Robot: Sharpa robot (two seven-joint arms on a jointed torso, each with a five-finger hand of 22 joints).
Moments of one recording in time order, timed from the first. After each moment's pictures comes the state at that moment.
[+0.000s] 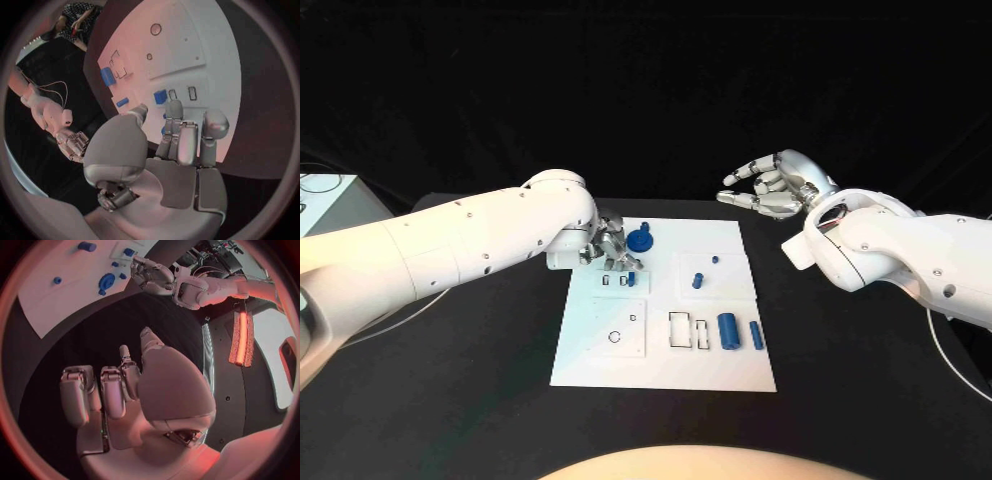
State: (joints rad) left arm 1.34 -0.50 -0.10 1.18 -1.05 0.35 -0.52; left_hand 1.11 -0.09 0.23 0.29 0.06 0.82 0.12 0.62 0.61 1.04 0.05 0.89 0.66 1.43 -0.01 1.46 1.31 0.12 1.19 0.10 1.33 1.04; right arm 1.34 -0.90 -0.15 1.59 -0.77 -0.58 0.00; right_hand 1.39 -0.13 0.07 0.29 0.13 0.90 0.16 0.23 0.29 1.42 0.07 1.38 1.31 1.47 0.00 1.56 1.31 0.01 1.47 0.10 1.51 1.31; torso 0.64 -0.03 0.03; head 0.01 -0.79
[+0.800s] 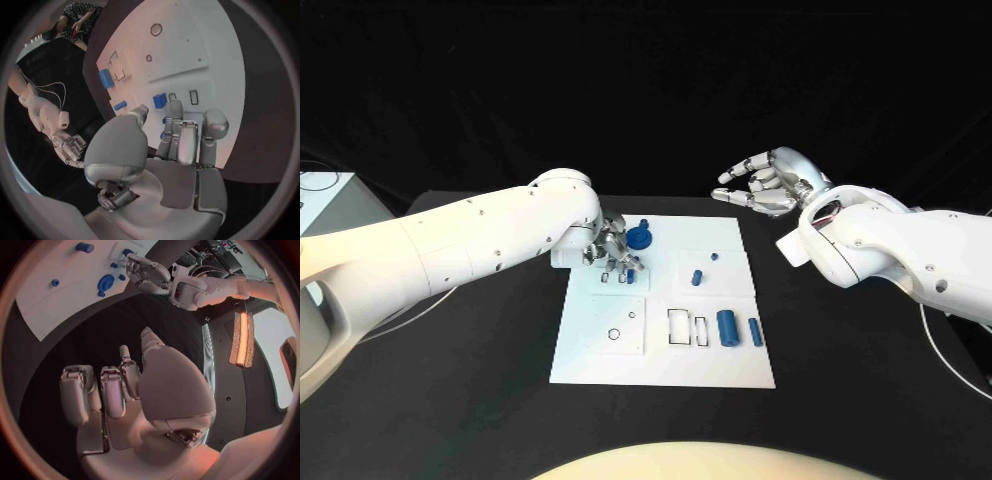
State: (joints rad) left arm 1.33 -0.45 -0.11 1.12 -1.04 0.39 -0.53; left_hand 1.12 -0.09 0.23 0.29 0.06 0.81 0.13 0.62 0.62 1.03 0.06 0.89 0.66 1.43 0.00 1.46 1.31 0.12 1.19 0.10 1.33 1.04; right arm 1.34 -0.89 -0.15 1.59 -0.77 -0.58 0.00; right_hand 1.39 -0.13 0.07 0.29 0.13 0.90 0.16 0.23 0.29 1.41 0.08 1.36 1.31 1.47 0.00 1.55 1.31 0.01 1.47 0.10 1.50 1.31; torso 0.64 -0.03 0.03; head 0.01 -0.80
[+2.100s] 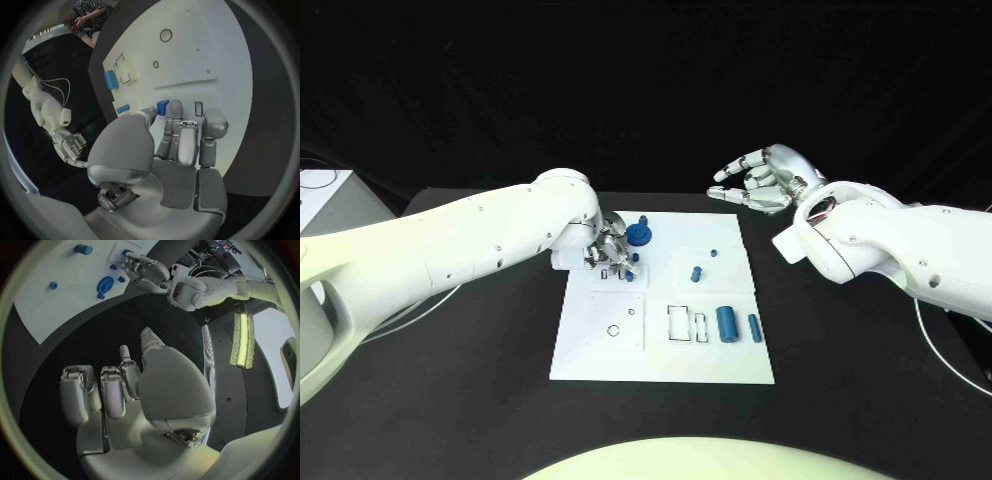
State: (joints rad) left arm 1.32 -0.44 -0.11 1.10 -0.96 0.42 -0.52; left_hand 1.26 -0.05 0.36 0.29 0.06 0.81 0.12 0.61 0.65 1.01 0.05 0.89 0.65 1.43 0.00 1.47 1.31 0.12 1.19 0.11 1.33 1.05; right arm 1.33 -0.87 -0.15 1.58 -0.78 -0.57 -0.01; right_hand 1.39 -0.13 0.07 0.29 0.13 0.90 0.16 0.23 0.29 1.41 0.08 1.36 1.31 1.47 0.00 1.55 1.31 0.01 1.47 0.10 1.50 1.31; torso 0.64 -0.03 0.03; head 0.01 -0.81
